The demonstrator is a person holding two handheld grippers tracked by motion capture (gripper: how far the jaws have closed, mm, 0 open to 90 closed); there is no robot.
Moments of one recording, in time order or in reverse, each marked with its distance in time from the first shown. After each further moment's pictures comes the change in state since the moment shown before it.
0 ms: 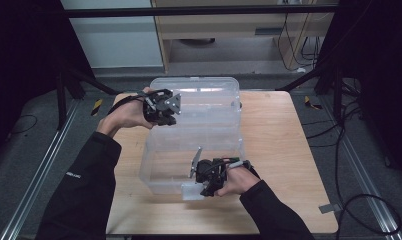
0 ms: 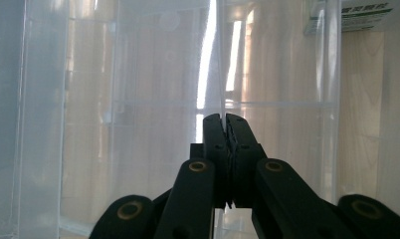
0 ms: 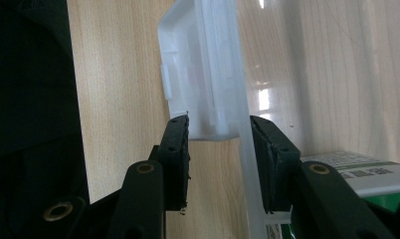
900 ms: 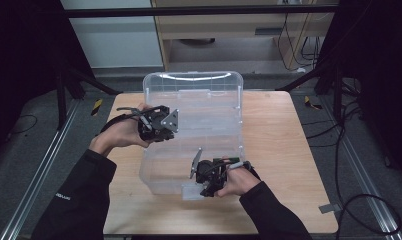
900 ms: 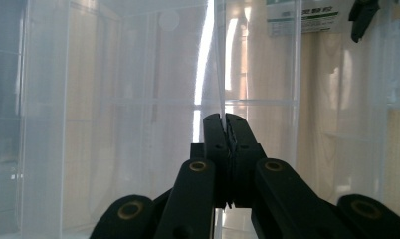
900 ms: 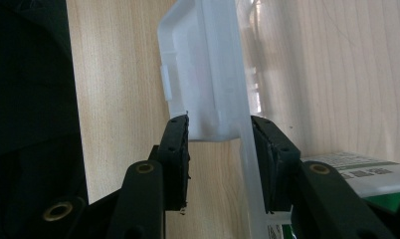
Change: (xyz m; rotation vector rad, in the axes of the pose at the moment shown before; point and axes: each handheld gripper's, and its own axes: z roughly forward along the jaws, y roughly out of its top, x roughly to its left) left arm -0.052 0.000 -0.014 -0.004 0.029 -0.008; right arm 0.002 -0.001 0.000 -0.009 -0.010 0.007
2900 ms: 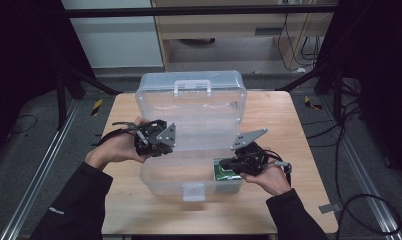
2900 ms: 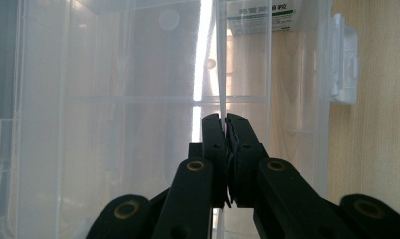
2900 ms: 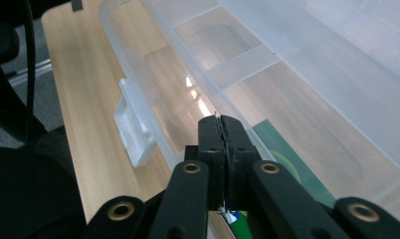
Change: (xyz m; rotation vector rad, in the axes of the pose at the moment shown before) left arm -0.031 -0.007 0.001 -0.020 -0.038 -0.012; right arm -0.011 -0.076 -0.077 -0.508 -0.147 0.331
